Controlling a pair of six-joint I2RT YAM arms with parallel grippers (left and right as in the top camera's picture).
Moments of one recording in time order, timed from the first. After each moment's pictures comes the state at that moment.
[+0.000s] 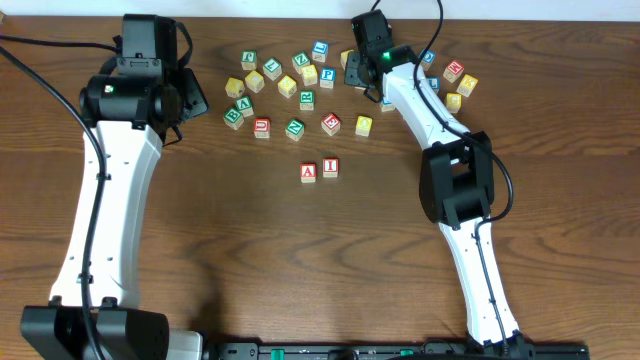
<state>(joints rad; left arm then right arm) -0.04 1.60 1.63 -1.05 -0.20 -0.43 0.35 2.66 2.37 -0.70 0.10 0.46</state>
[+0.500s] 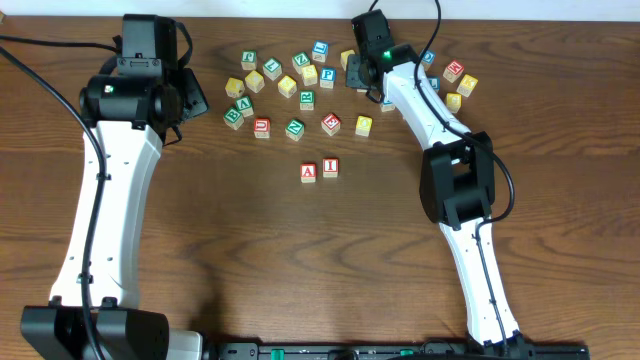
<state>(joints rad) -0.04 1.60 1.63 -1.05 -0.20 -0.43 0.35 2.65 2.37 -0.74 0.10 0.40</state>
